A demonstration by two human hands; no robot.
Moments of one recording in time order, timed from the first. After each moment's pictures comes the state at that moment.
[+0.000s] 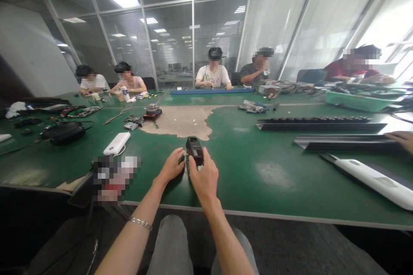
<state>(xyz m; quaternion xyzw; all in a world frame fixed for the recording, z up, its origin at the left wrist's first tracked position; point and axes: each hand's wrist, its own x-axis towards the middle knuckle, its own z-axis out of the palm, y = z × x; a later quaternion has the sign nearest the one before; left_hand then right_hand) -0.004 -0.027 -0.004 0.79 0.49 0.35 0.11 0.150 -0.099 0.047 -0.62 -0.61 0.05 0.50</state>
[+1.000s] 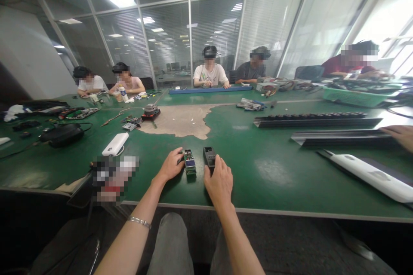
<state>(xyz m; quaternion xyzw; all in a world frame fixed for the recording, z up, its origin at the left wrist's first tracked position) 0.000 -0.034 0.006 0.81 0.48 0.31 0.09 0.205 -0.094 0.000 -0.67 -0.64 -0.08 0.38</state>
